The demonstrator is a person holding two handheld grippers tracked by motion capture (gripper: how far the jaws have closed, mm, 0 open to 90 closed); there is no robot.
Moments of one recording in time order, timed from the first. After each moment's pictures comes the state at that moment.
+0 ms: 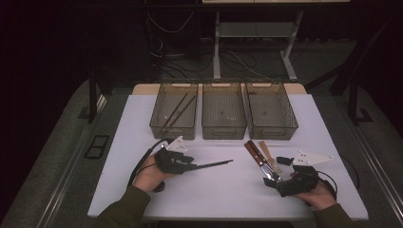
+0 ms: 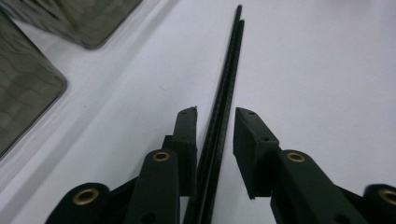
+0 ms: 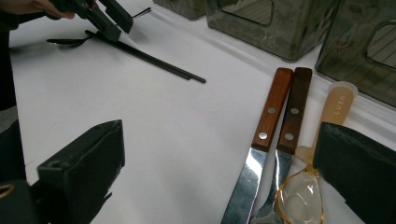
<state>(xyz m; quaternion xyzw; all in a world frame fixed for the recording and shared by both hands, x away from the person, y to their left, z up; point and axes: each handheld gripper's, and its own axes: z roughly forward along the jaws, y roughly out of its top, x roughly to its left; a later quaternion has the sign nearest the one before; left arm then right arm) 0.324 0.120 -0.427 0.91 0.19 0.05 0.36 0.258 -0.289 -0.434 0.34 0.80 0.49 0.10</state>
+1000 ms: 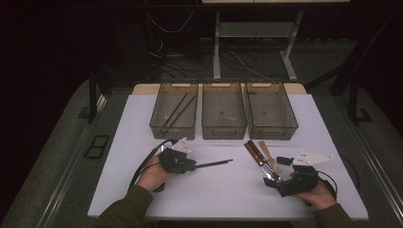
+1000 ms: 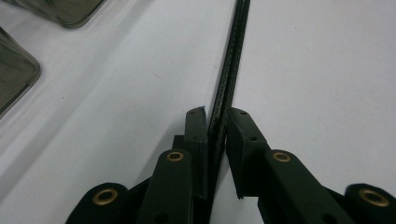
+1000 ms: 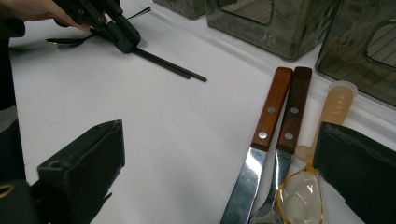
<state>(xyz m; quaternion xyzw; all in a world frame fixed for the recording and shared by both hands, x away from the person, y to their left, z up) 0.331 0.115 -0.440 0.92 0.20 0.03 0.34 0.258 -0.289 -0.434 0.34 0.80 0.48 0.09</state>
